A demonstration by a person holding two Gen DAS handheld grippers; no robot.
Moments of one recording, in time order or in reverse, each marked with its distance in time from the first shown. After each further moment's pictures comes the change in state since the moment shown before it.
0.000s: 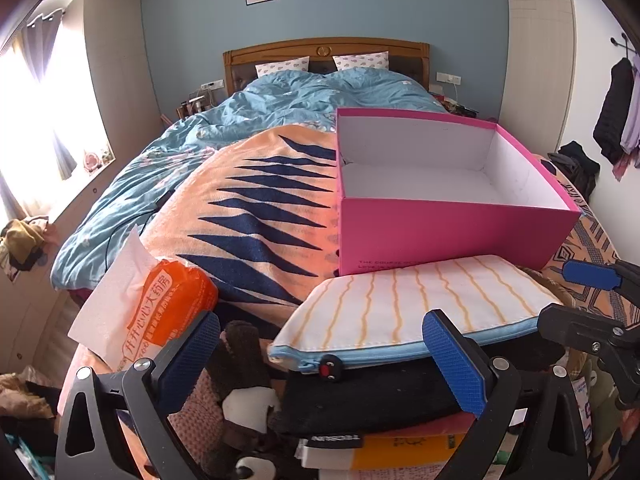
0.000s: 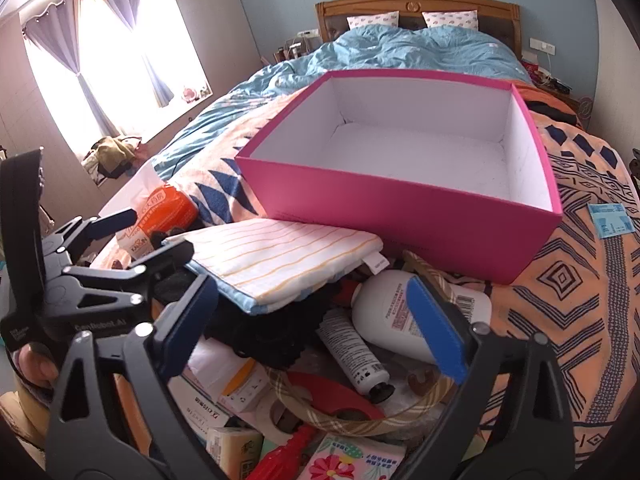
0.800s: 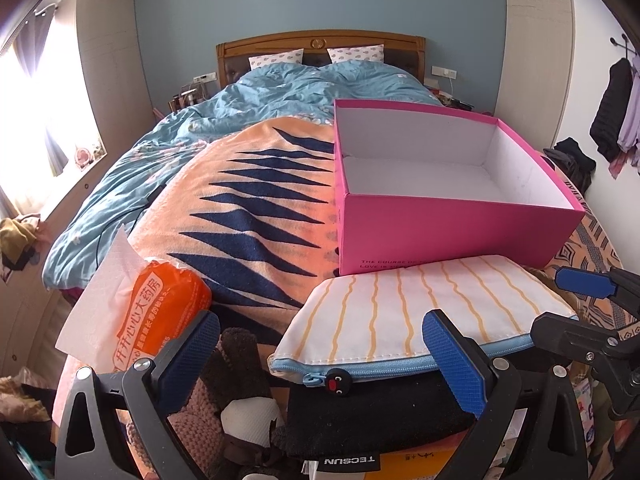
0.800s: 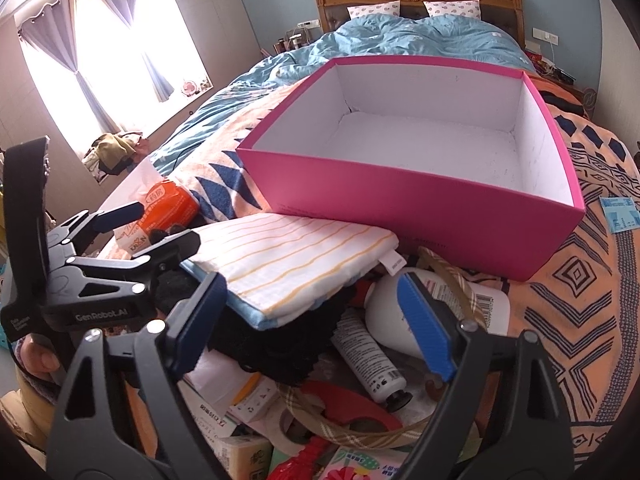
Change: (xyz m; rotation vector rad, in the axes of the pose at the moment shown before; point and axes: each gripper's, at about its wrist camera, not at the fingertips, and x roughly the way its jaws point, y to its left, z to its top) left arm 0.015 0.003 0.004 0.000 0.028 -0.028; right arm 0.014 0.003 0.001 0.017 0.026 0.015
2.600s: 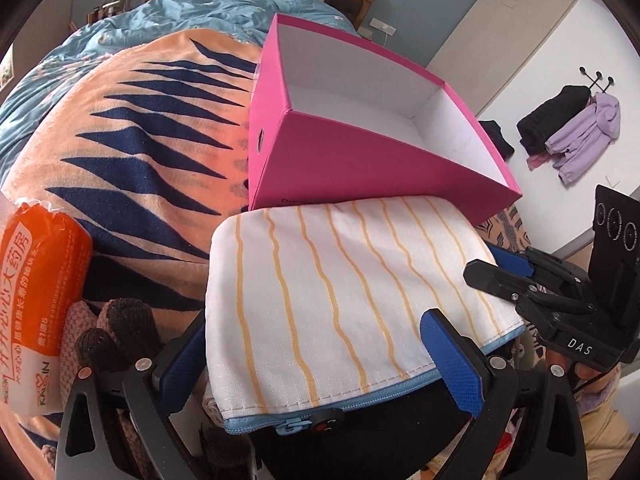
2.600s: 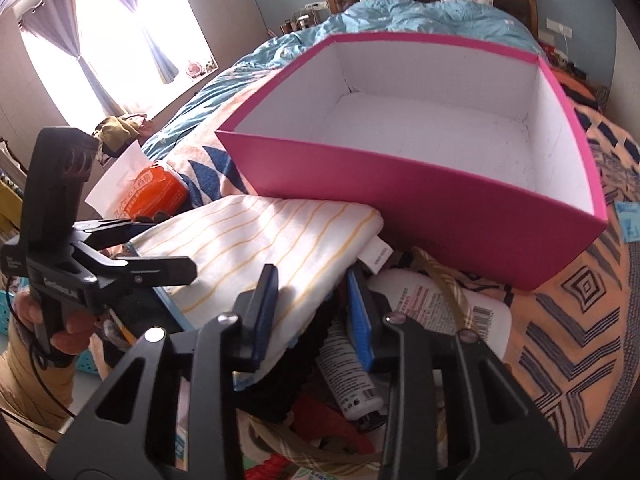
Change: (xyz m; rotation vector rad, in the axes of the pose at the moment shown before) left arm 0.044 0.012 -0.004 -0.076 0.270 -0.451; right arm 0.018 -0.019 0.006 -0.040 0.063 0.024
